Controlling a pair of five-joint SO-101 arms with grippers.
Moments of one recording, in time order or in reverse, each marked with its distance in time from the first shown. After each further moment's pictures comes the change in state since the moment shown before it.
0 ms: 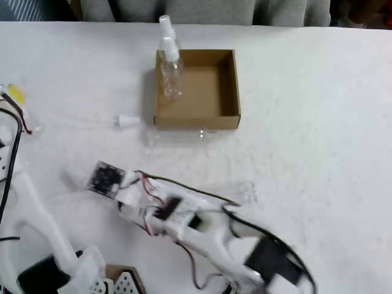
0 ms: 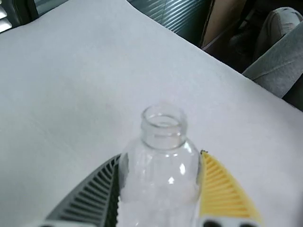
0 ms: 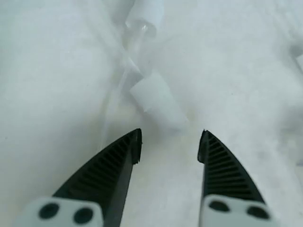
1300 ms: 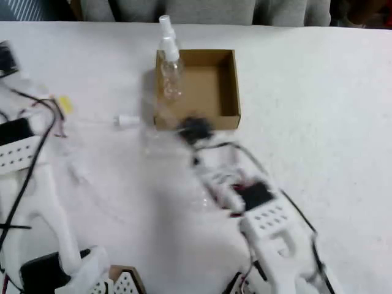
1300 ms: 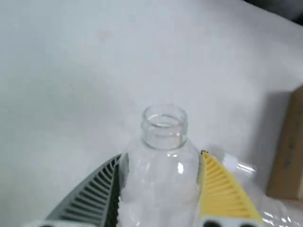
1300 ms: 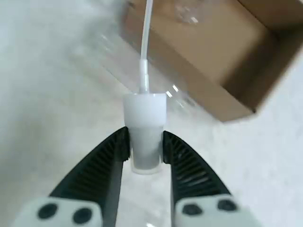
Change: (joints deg) left arm 13.4 1.4 -0.4 13.6 -3.0; right arm 36.8 -51.5 11.7 37.0 3.4
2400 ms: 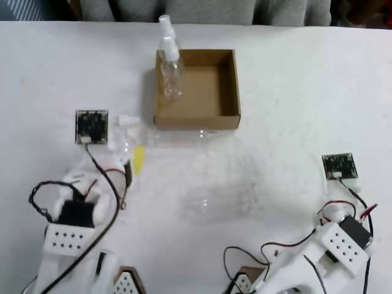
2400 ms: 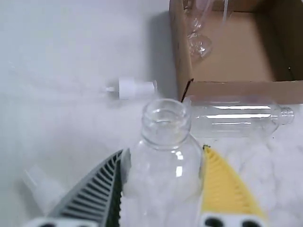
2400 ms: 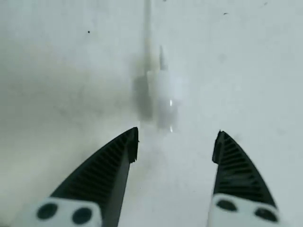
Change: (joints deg) left arm 24.4 -45.1 48.4 -11.2 -0.2; right arm 67.1 -3.3 10.5 11.7 29.0
